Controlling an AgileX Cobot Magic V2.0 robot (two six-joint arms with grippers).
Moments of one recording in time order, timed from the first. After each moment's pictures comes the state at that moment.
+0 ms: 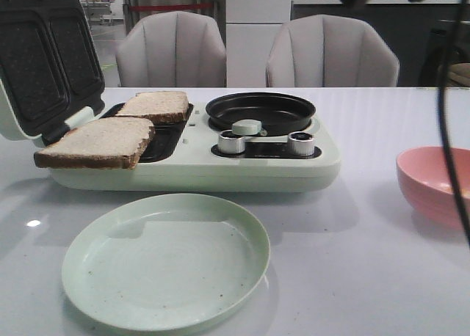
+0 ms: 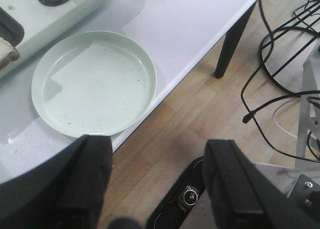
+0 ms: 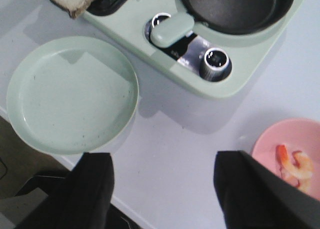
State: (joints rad) left arm -1.16 0.68 -0.79 0.20 0.96 -0.35; right arm 0.60 1.13 -1.07 -0.06 0.85 0.07
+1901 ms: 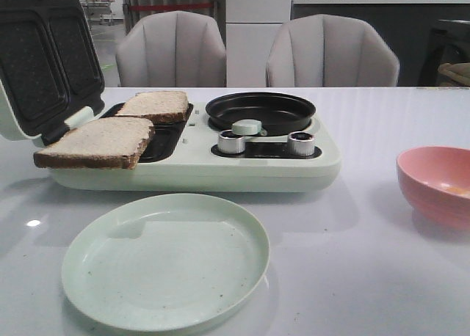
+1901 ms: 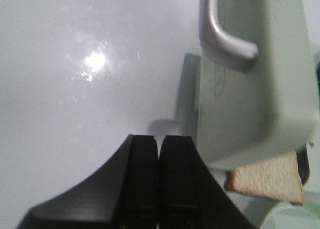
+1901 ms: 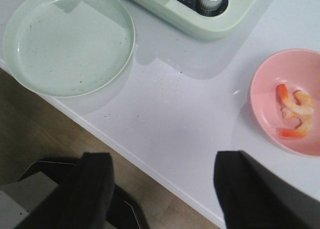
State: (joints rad) left arm 0.40 1.40 -1.21 -0.64 0.86 0.46; right arm 0.60 0.83 -0.79 -0.06 0.86 0.10
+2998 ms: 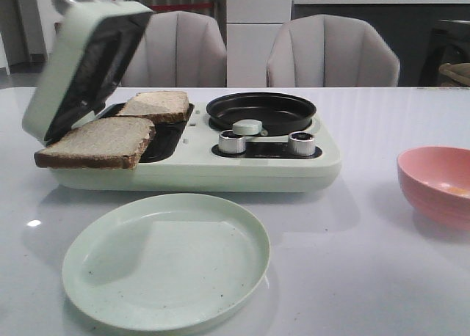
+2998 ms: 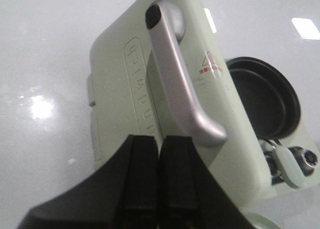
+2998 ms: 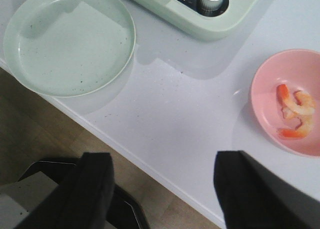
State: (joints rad) left arm 0.09 1.46 -1.32 -0.77 0.80 0.59; right arm 0.60 0.83 -0.79 -0.06 0.86 0.10
